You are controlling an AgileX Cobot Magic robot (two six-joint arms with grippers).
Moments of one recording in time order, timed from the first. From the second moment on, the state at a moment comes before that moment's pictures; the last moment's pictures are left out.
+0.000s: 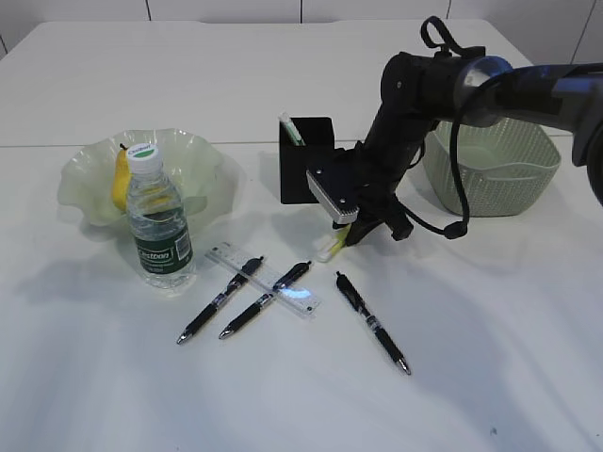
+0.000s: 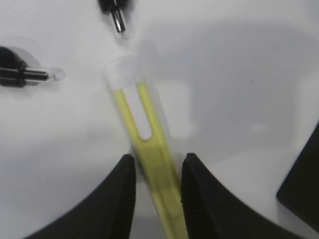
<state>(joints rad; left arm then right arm) 0.07 1.38 -0.90 -0.02 0.65 -0.14 0.28 2.45 -2.03 0.24 1.06 -1.90</state>
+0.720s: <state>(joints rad) 0.07 1.38 -0.90 -0.02 0.65 -0.14 0.28 2.46 -2.04 0.26 1.07 -1.91</state>
